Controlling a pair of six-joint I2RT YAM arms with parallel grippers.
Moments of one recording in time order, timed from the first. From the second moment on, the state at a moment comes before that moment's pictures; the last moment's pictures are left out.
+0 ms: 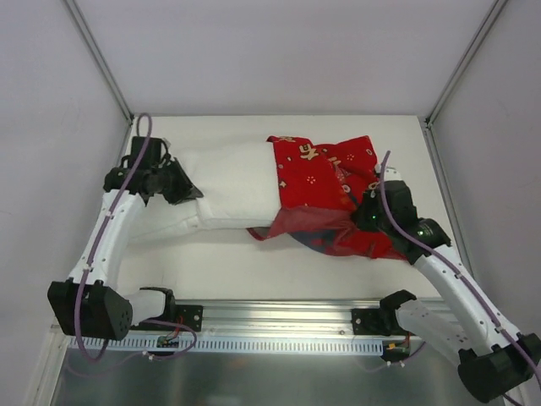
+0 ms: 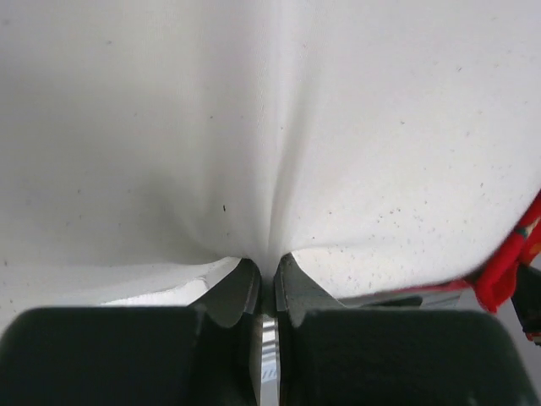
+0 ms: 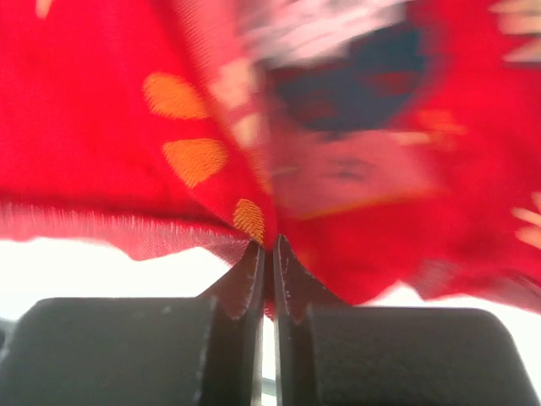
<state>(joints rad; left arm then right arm) -0.15 1.23 1.16 -0.89 0.26 -0.65 0.51 0.88 0.81 -0.66 0.10 0.45</state>
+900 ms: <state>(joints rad) 0.22 1.29 1.60 -1.11 0.37 -0.58 -0.10 1.08 1.54 -0.89 0.12 0.40</state>
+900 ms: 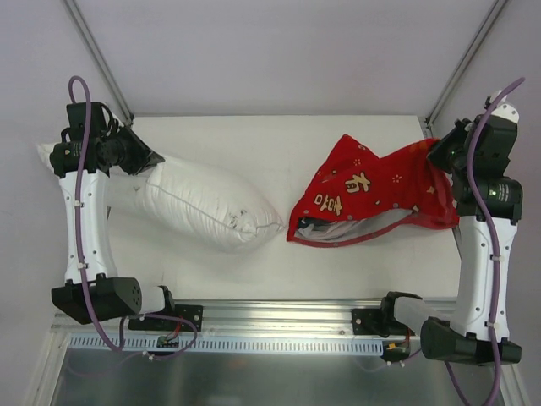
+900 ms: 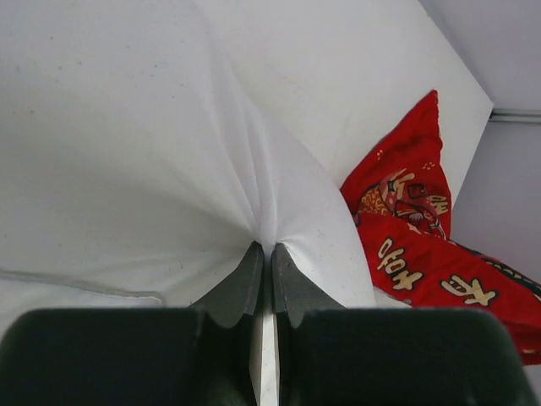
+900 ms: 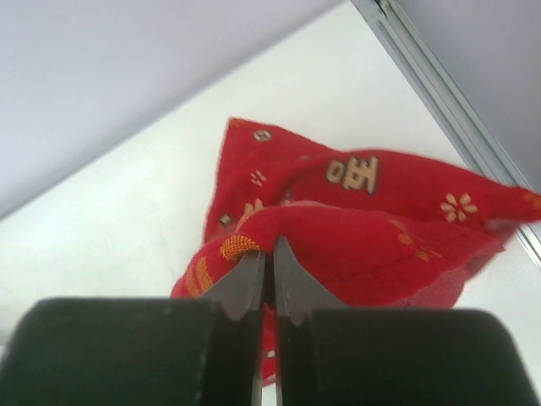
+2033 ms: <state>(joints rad) -0.04 1.24 1.40 -0.77 0.51 -0.67 0.05 1.13 1.26 -0.81 -0.01 0.35</state>
